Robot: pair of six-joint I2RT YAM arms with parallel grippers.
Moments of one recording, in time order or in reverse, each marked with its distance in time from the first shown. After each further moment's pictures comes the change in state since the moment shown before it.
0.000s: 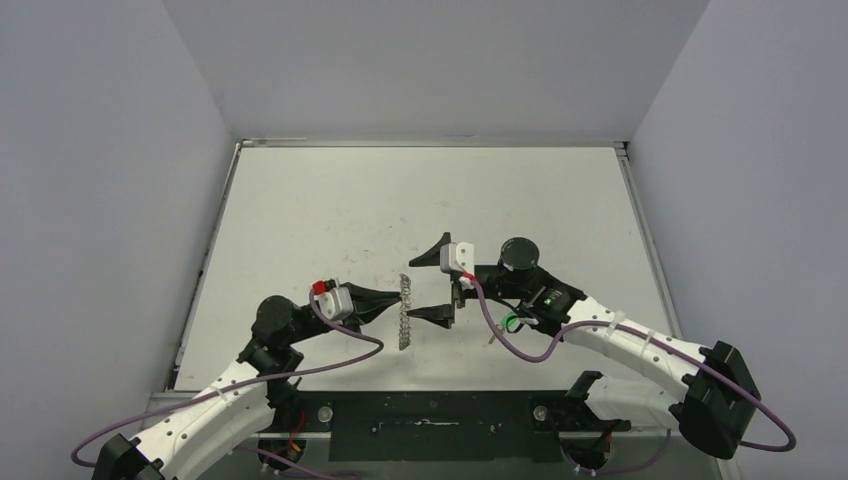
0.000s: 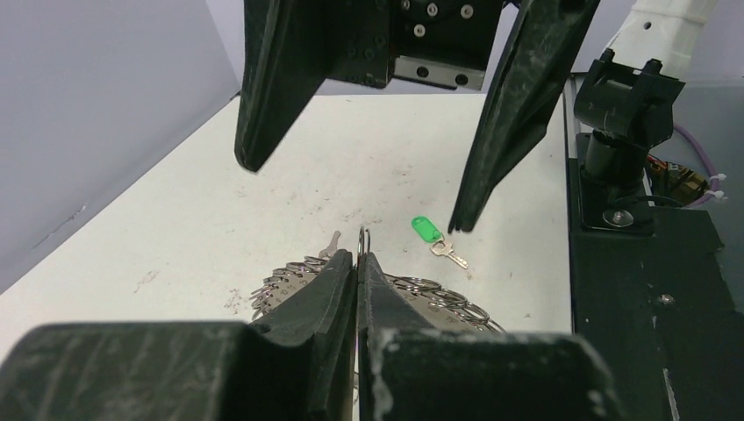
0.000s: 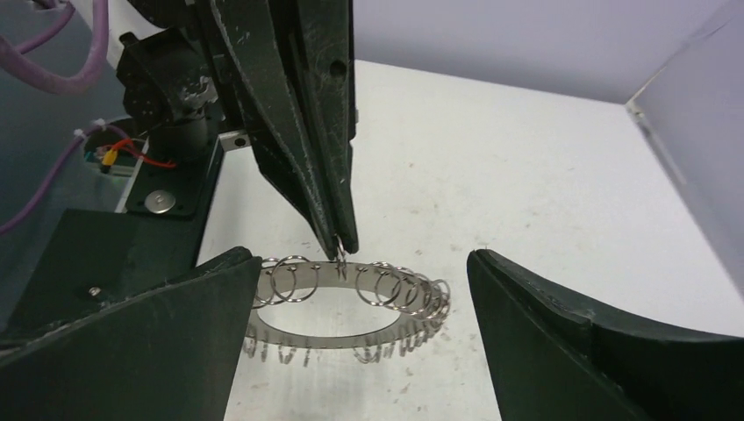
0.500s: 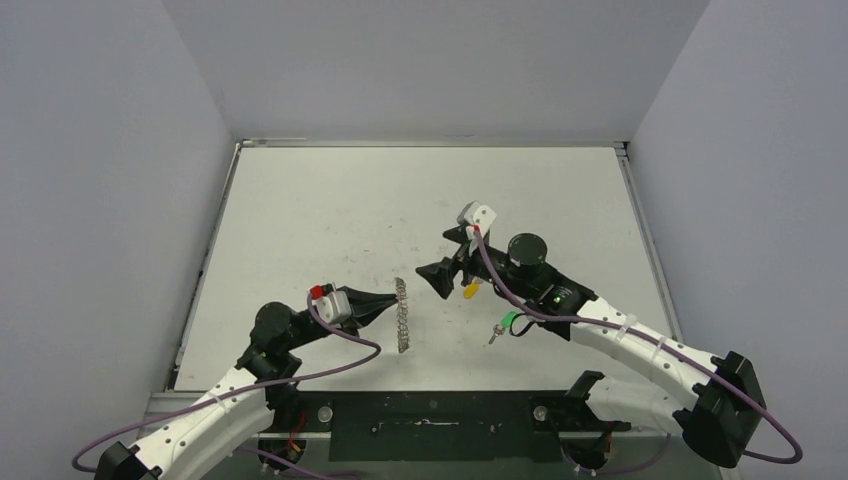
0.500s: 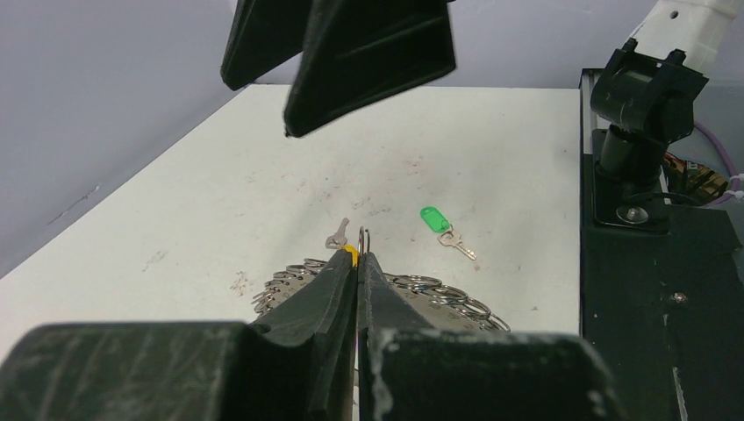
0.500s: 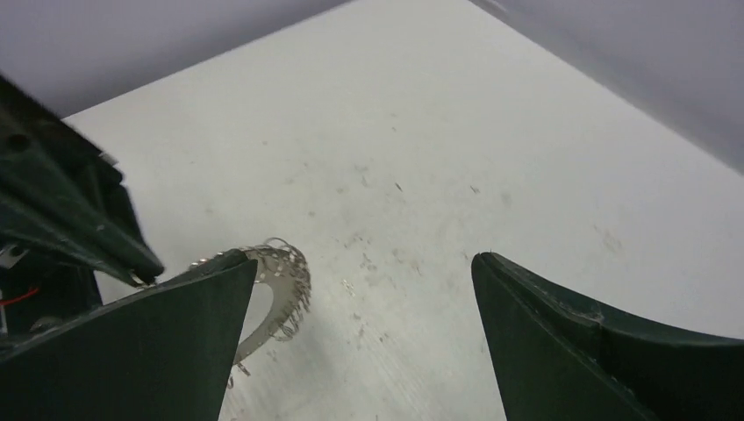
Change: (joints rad) left arm 0.000 -0.066 -0.045 -0.022 -0.045 0.004; right arm -0.026 -0.067 0.012 -0.051 0.443 0.238
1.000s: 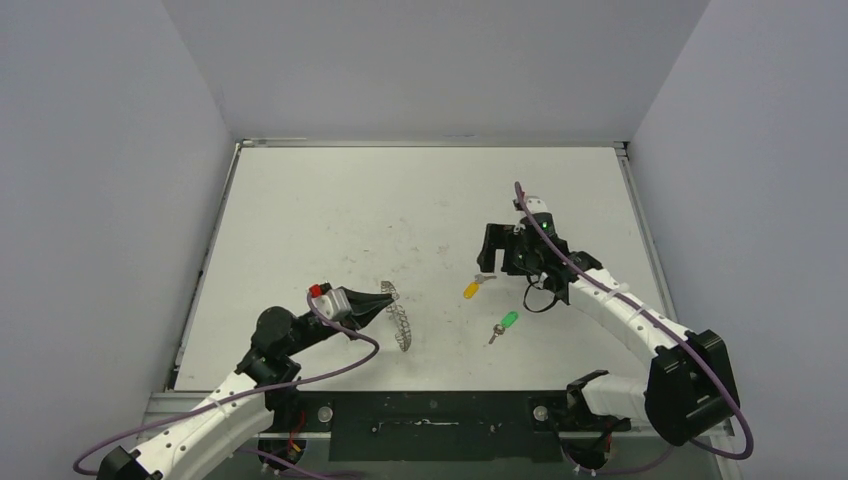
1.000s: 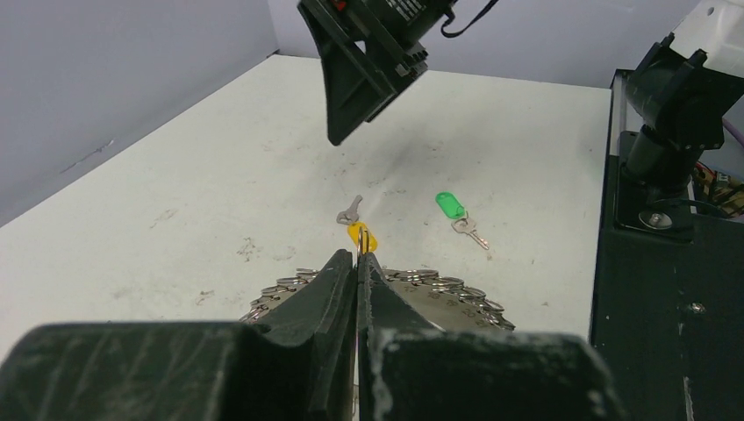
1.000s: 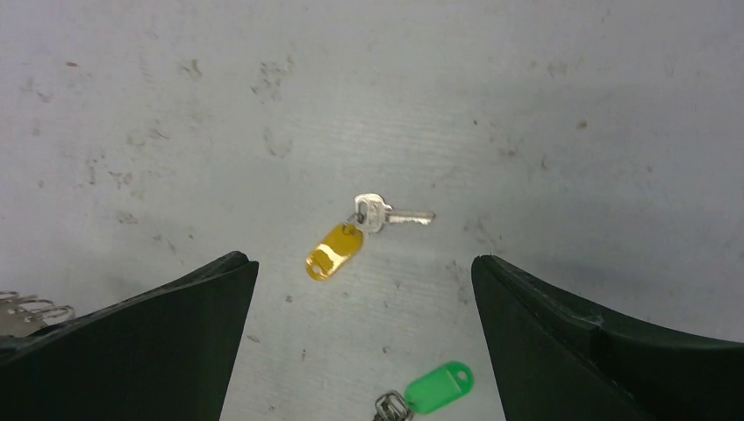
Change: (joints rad) left arm 0.000 -0.047 -0.048 -0.030 -0.092 -0.034; right arm -0.349 0.163 0.066 -0.480 0.278 0.399
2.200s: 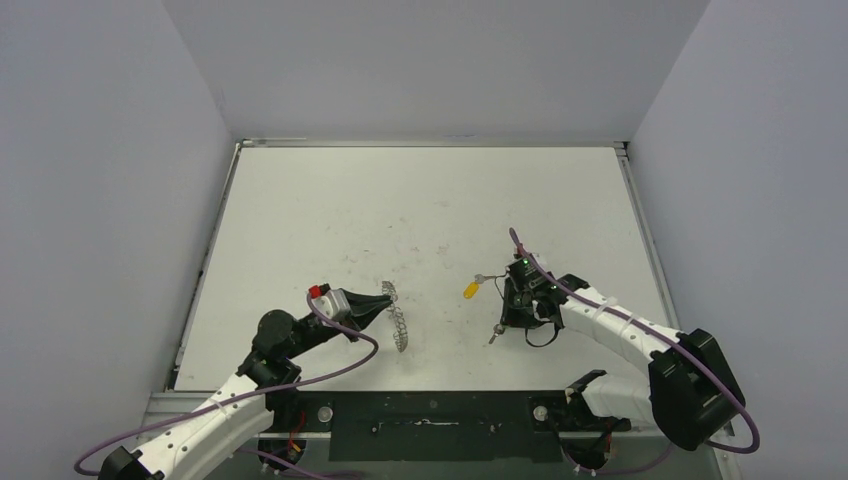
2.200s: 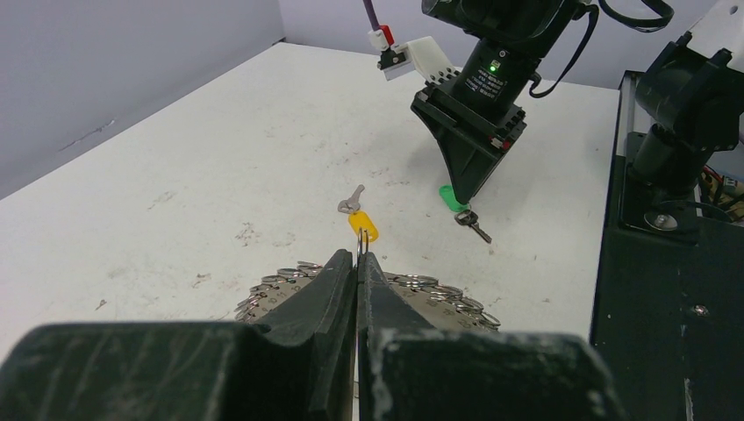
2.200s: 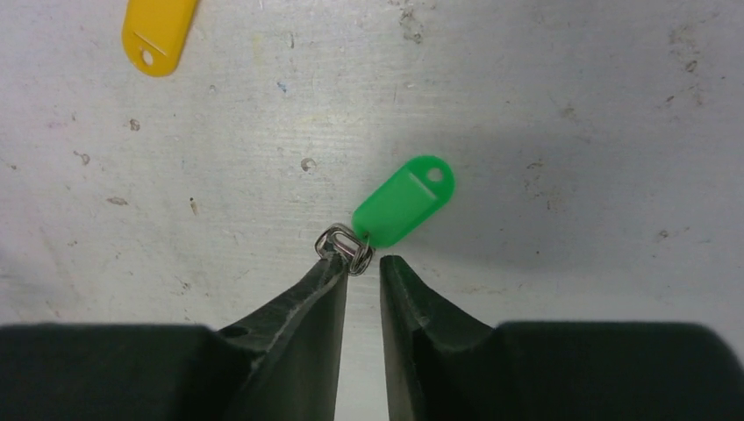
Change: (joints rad) left arm -0.001 -0.012 -0.041 0.017 -0.035 -0.026; right arm 0.093 -0.018 -0.191 -0.332 0.045 0.272
